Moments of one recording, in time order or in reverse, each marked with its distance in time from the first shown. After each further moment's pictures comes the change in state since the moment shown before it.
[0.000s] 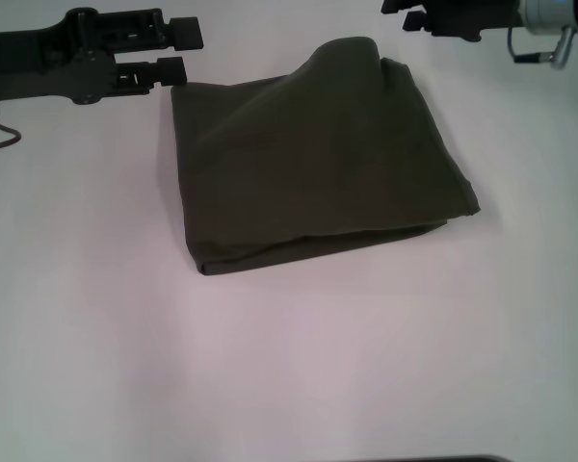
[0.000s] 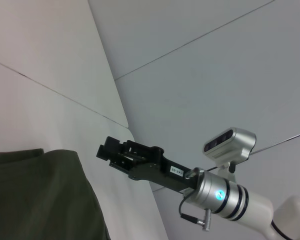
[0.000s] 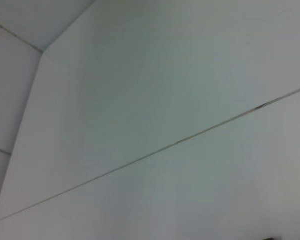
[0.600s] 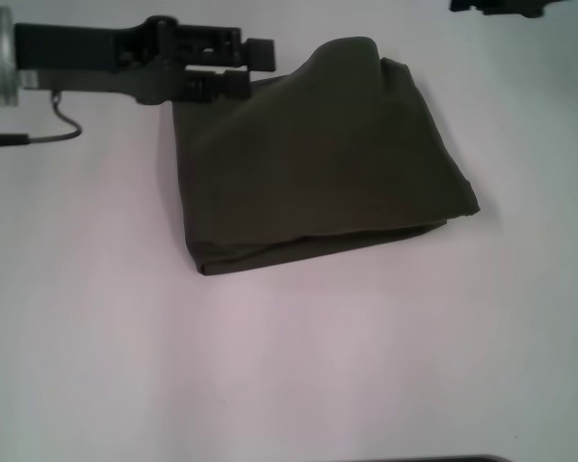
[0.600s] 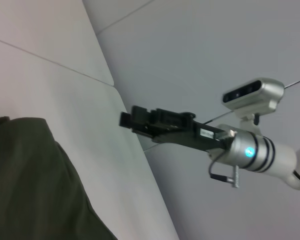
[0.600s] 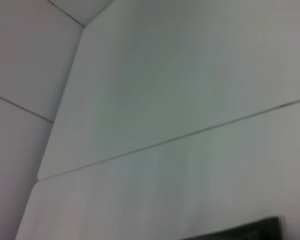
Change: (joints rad) left arm -0.082 -0.011 0.125 0.016 0.007 -0.018 -0.008; right arm -0.089 -0.095 0.009 -0.202 0.001 -0.340 0.044
